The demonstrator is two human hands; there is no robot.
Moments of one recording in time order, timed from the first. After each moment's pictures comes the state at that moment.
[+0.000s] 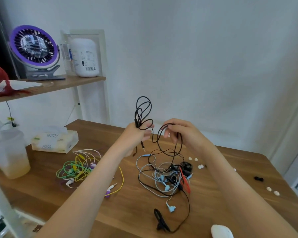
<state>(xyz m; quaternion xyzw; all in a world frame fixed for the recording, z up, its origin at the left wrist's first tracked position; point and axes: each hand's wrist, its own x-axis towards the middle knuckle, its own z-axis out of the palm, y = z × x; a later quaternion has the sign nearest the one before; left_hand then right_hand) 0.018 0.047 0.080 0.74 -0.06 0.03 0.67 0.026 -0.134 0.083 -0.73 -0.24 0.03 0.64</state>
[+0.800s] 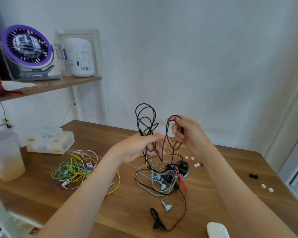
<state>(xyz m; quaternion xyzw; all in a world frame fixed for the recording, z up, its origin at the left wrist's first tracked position) 0.004 0.039 0.073 0.73 -0.19 -0.19 0.63 0.027 -0.146 0.078 -0.63 -0.18 -0.01 0.76</state>
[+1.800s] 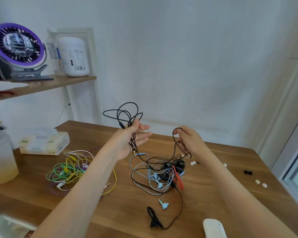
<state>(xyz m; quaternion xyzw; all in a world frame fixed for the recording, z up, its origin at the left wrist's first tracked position) 0.020 0.048 0.069 0.57 -0.05 -0.08 0.81 0.030 -0.166 0.052 -0.85 -0.03 -0.08 0.52</state>
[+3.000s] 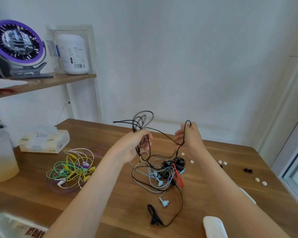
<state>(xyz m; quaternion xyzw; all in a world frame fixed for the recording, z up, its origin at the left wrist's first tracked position) 0.011 0.031 0.064 0.67 0.02 -0.12 0.74 0.032 -0.149 0.052 -0.72 0.05 -0.13 0.68</state>
